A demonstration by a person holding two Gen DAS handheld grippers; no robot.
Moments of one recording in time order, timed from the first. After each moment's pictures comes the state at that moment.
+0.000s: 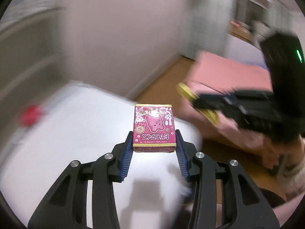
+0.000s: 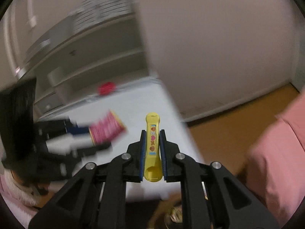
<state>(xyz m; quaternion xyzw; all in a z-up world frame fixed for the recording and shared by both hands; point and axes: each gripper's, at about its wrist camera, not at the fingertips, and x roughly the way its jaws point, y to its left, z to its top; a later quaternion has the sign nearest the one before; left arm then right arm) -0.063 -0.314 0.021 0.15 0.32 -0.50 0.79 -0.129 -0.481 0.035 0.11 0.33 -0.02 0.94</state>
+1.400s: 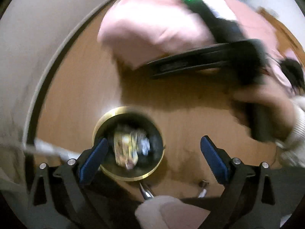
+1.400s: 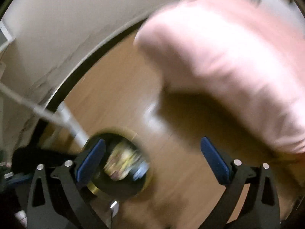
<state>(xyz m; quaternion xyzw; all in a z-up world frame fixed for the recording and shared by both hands) -0.211 -0.468 -0.172 0.32 0.41 -0.58 0.63 -0.240 -0.664 -0.199 0.21 0.47 -0.33 0.79</state>
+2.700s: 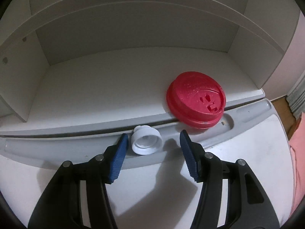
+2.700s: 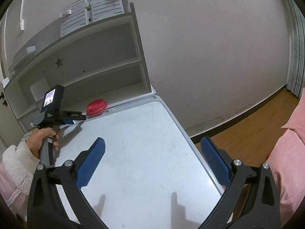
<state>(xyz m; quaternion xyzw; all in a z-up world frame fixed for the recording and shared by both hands) 0.250 -0.155 -0.051 -0.02 0.45 -0.05 0.89 -0.005 -0.440 0.010 0.11 0.27 -0.03 0.96</state>
